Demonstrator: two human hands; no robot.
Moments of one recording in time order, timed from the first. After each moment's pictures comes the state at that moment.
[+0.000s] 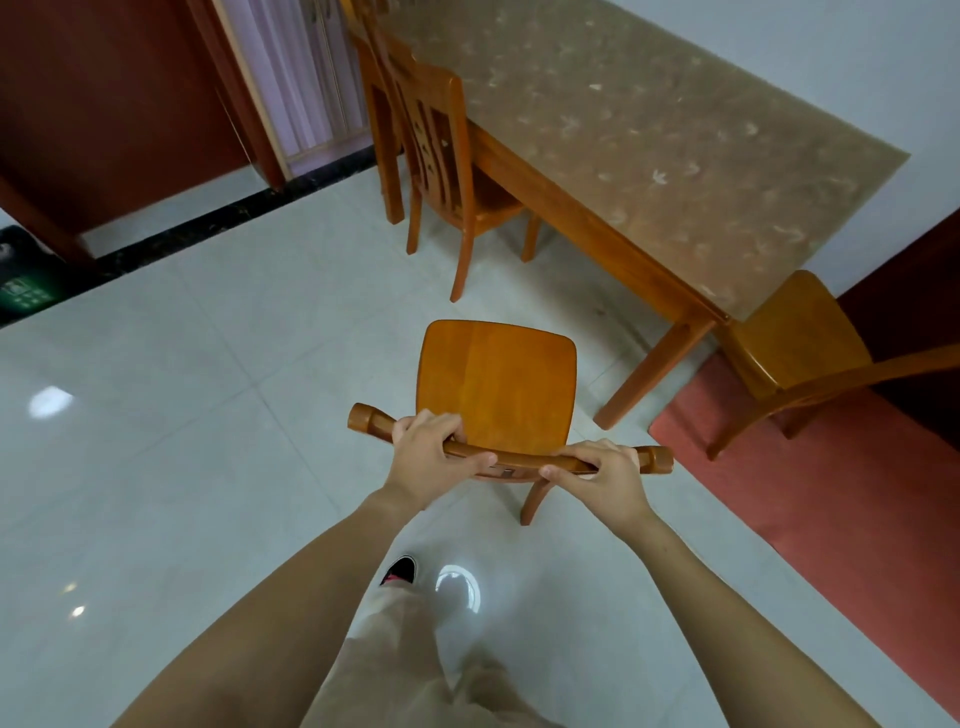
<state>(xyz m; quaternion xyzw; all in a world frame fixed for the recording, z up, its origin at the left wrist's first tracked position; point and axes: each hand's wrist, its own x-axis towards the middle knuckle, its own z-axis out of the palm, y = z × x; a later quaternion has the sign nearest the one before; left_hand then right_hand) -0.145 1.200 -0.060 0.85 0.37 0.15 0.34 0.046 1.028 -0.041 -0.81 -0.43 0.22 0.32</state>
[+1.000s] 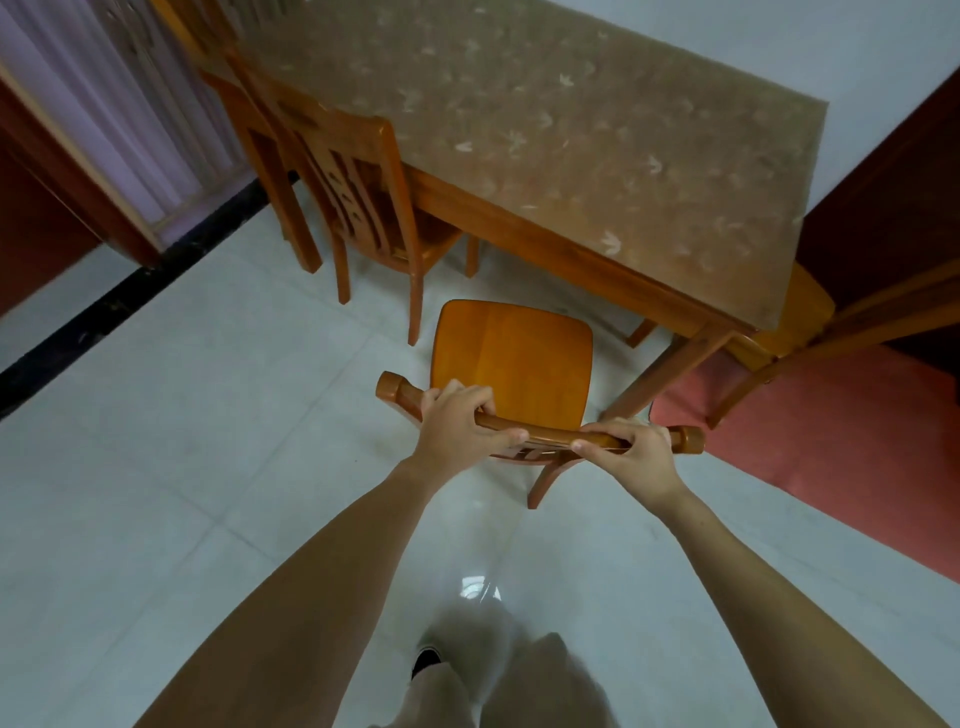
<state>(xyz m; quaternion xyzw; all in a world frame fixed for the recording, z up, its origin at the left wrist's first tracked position) -0.025 1.486 -0.054 0.91 0.19 0.08 0.36 0.094 1.253 -0.050 -0.87 -0.27 0.17 0.37</state>
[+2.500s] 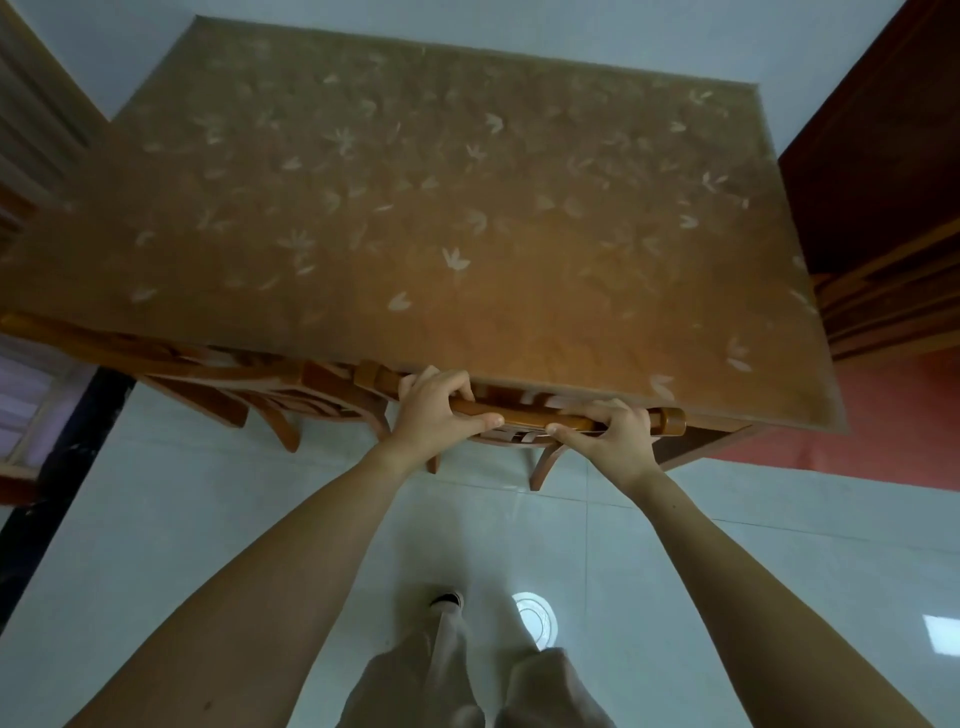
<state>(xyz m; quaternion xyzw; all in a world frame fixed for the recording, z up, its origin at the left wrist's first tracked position) 0.344 1.775 -0.041 0.93 0.07 -0.04 0.36 0.368 1.521 -0.038 -0.91 -0.07 0.10 0.39</state>
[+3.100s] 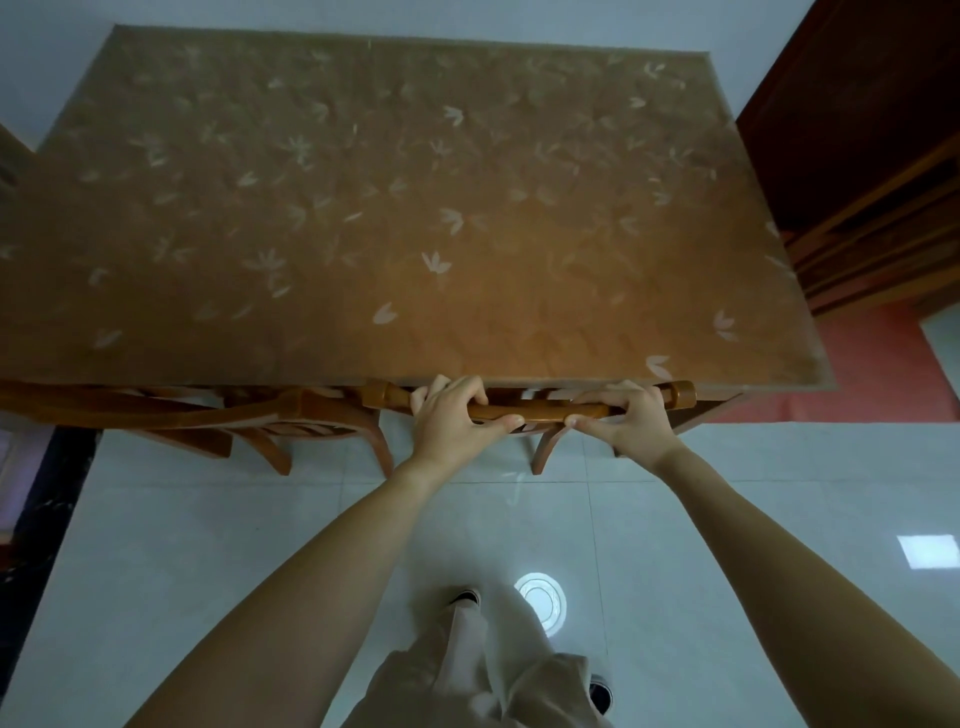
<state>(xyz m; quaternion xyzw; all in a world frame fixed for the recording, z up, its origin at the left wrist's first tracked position) 0.353 1.770 -0.046 0.94 0.02 -0.01 0.33 0.380 1.515 -0.034 -0.91 -0.06 0.13 0.38</state>
